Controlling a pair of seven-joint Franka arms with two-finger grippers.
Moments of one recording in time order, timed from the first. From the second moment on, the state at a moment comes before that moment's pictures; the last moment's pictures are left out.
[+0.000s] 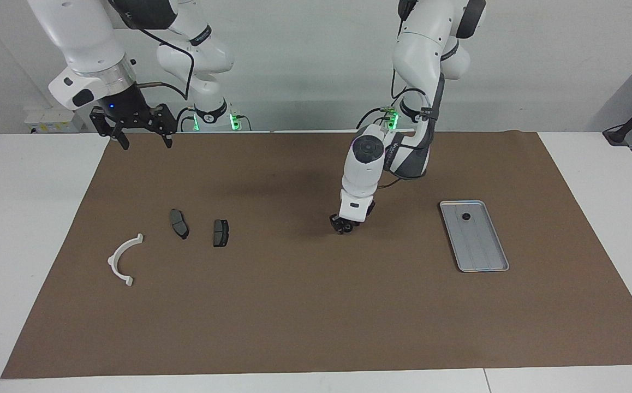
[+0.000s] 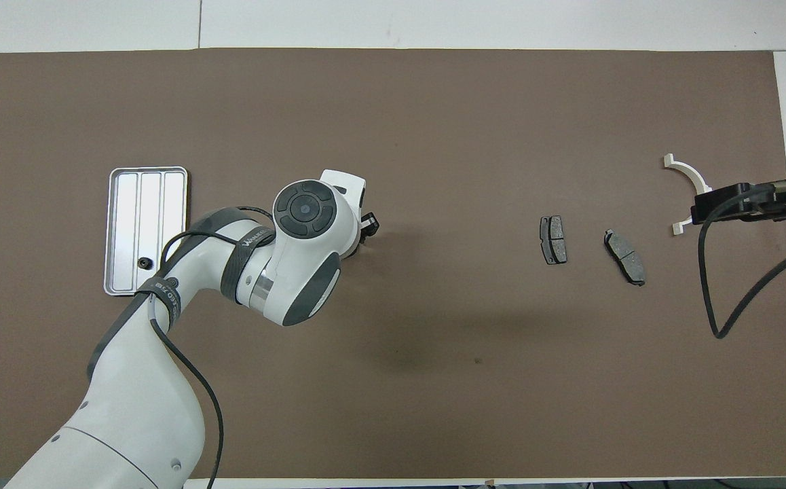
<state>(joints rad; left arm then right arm) -0.53 0.41 -0.07 -1.88 0.00 2.32 -1.03 0.00 -0.06 0.03 -1.64 0.00 1.60 0.01</state>
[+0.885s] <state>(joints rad) -0.42 0.33 -0.04 -1.85 0.08 2.11 -0.84 0.00 -0.06 0.03 -1.64 -0.02 1.60 0.02</state>
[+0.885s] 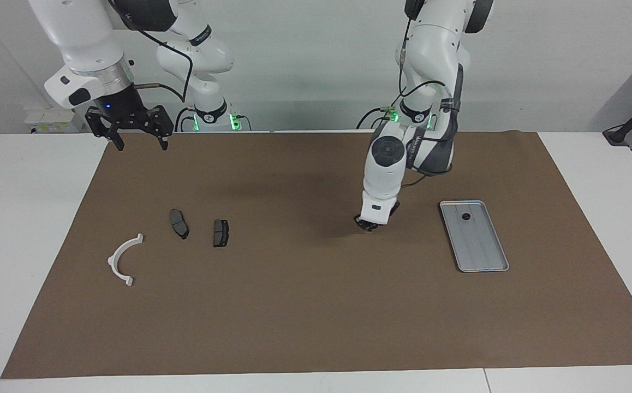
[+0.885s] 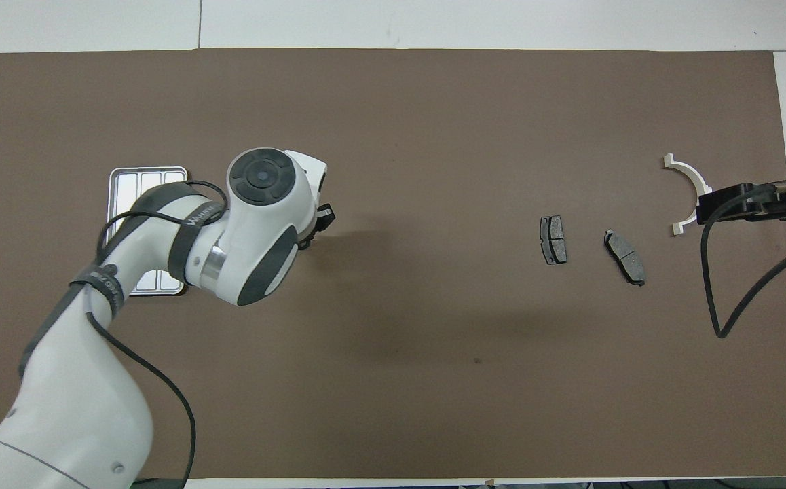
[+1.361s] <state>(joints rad) -0.06 0.25 -0.04 -1.89 0.00 2.12 -0.30 0.00 -0.06 0.03 -1.64 -0.02 1.60 0.02</state>
